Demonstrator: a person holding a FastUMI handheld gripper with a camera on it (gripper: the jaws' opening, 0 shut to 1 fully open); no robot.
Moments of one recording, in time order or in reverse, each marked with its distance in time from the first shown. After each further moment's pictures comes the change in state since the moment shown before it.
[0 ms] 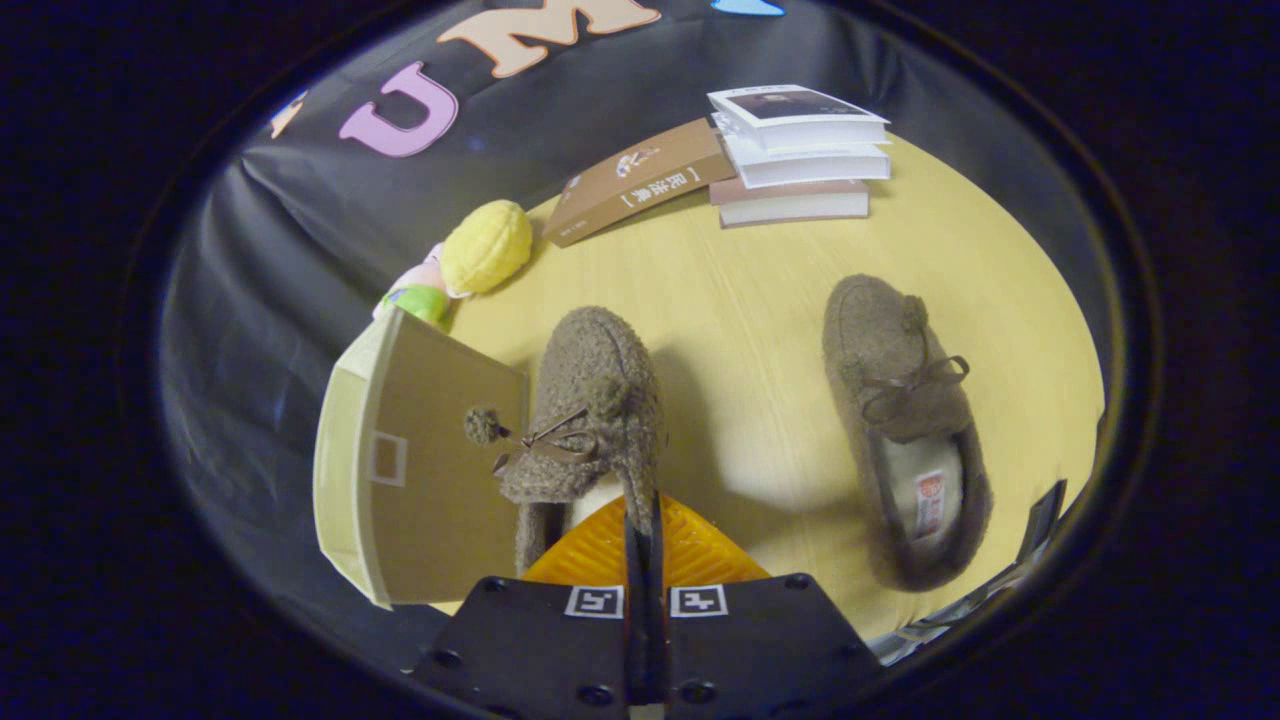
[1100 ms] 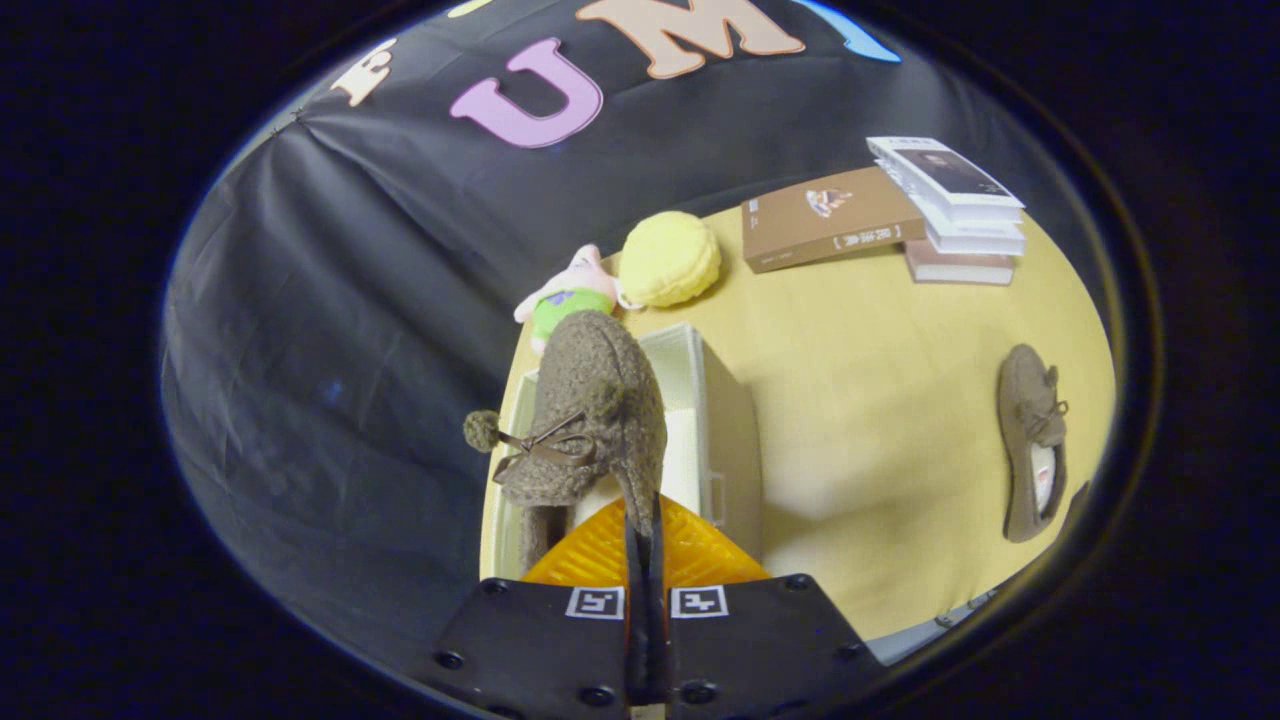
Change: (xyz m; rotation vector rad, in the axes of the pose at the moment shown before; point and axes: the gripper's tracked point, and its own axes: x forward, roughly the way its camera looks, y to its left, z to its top) arm -0.017 0.215 0.002 -0.081 0.003 0.147
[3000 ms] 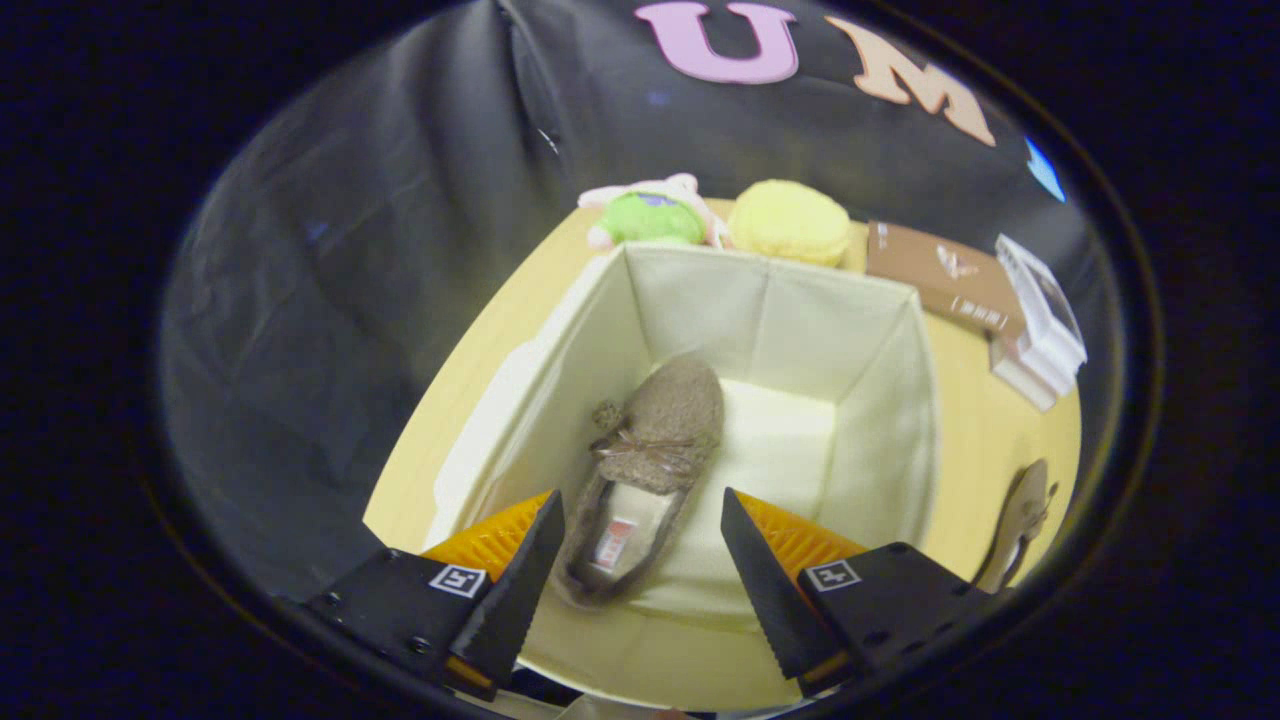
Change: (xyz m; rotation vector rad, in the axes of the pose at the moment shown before) arm 0.069 0.050 -0.059 -0.517 0.004 -0.122
